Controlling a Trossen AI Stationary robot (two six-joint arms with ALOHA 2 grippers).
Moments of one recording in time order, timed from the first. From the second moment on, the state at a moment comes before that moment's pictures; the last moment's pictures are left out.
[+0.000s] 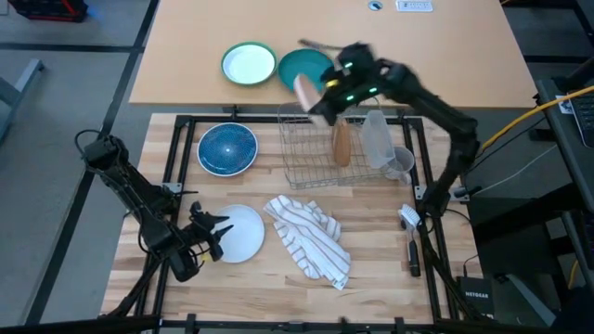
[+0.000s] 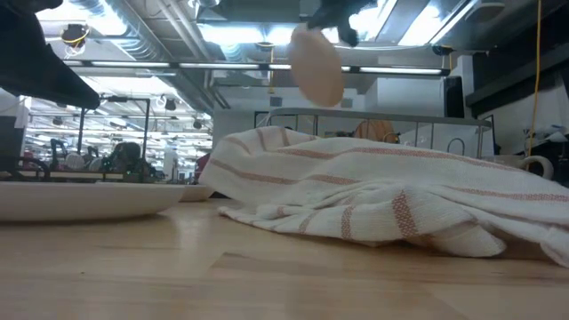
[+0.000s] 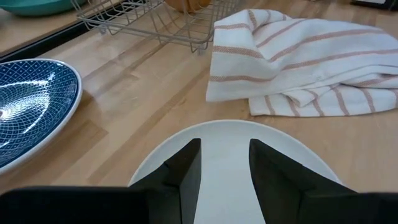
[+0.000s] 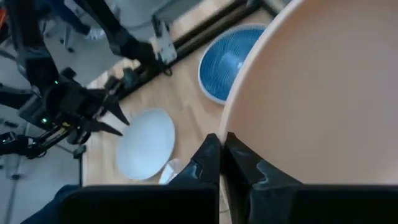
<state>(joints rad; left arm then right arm) -0.93 1.33 0.65 -0.69 -1.11 -1.38 -0.54 1.73 2.01 -0.98 -0.47 0.19</state>
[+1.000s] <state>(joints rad) -0.78 1.33 0.65 -0.69 -1.11 -1.36 -0.14 0.72 0.60 0.32 0.09 0.41</state>
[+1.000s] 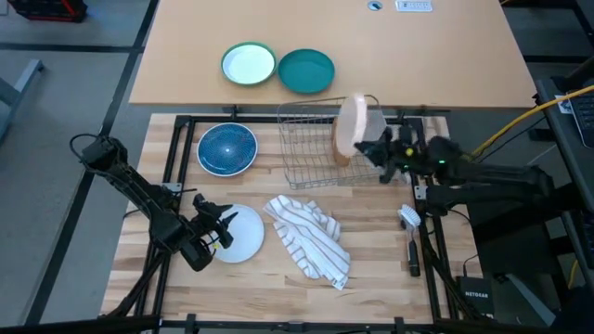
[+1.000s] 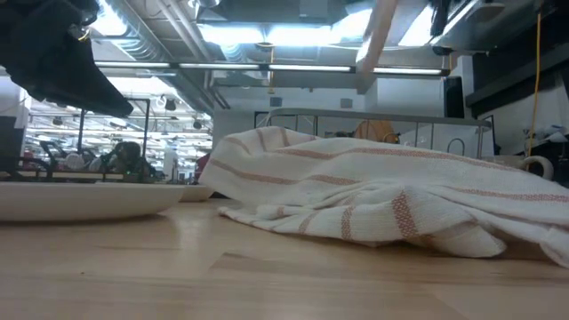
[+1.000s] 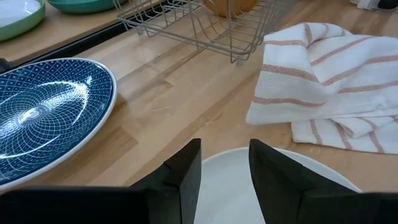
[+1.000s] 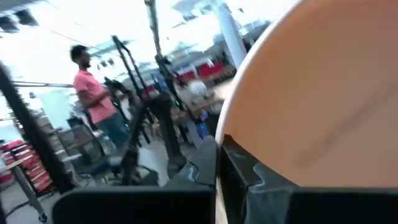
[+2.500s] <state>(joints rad) -0.78 1.33 0.65 -0.69 -1.10 -1.36 -0.50 1.14 0.58 0.30 -0.36 0.39</state>
